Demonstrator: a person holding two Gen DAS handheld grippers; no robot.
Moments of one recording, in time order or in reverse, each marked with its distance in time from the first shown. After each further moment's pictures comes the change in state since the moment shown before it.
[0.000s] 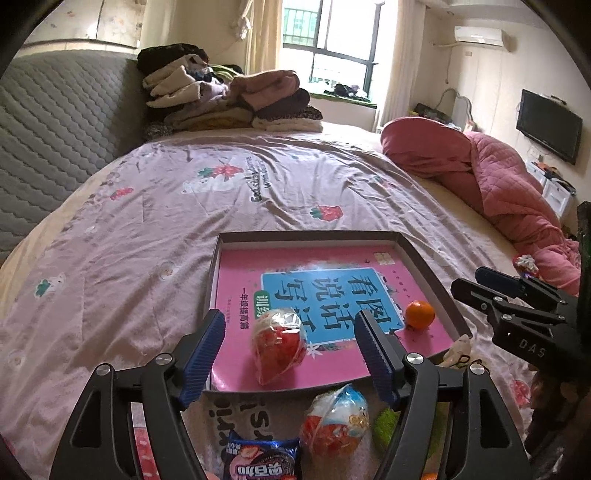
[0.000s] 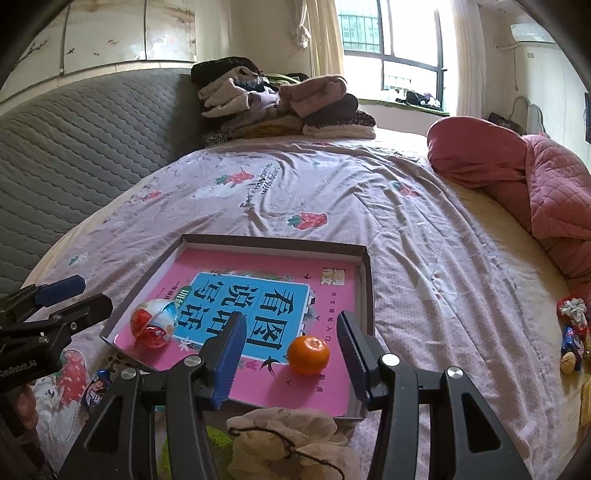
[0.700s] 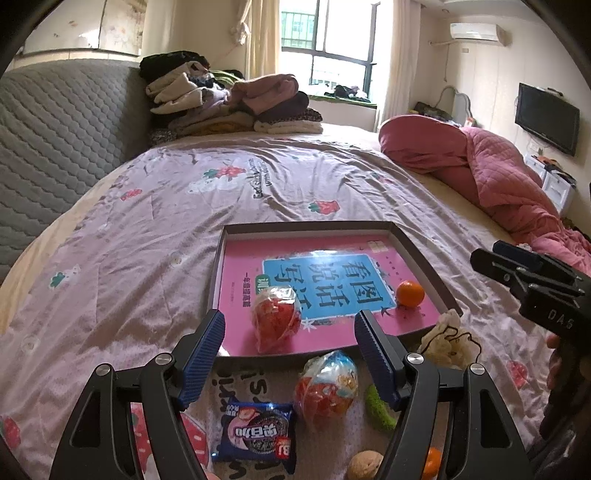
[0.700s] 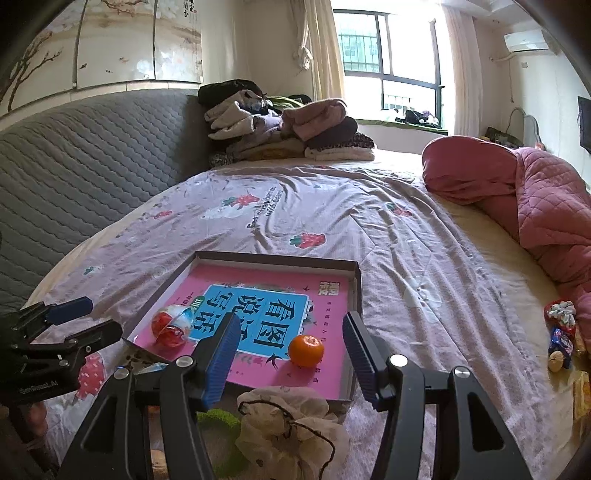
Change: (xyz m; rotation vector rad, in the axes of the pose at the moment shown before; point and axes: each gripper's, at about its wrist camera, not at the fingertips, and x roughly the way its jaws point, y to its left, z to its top) left arm -0.028 -0.011 -0.024 0.025 -0.008 0.028; right arm -0.044 -0.002 -0.010 0.000 -0.083 0.008
